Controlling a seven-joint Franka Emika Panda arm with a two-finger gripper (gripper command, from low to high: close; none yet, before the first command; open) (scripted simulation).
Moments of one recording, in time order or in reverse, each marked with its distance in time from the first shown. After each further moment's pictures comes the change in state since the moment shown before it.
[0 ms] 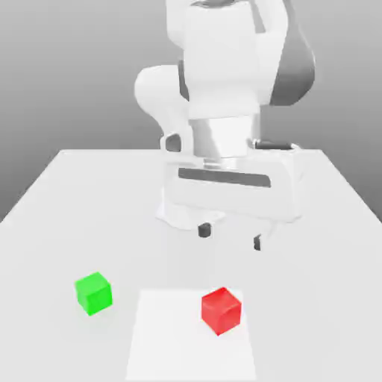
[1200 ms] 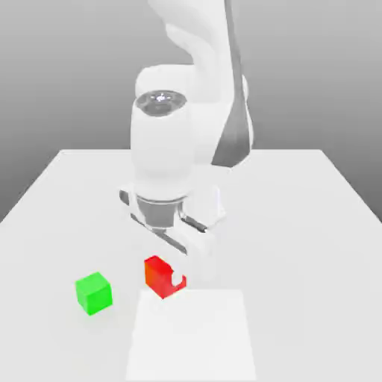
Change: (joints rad) arm -0.142 0.061 -0.181 -0.106 -0.154 0.035 -0.239
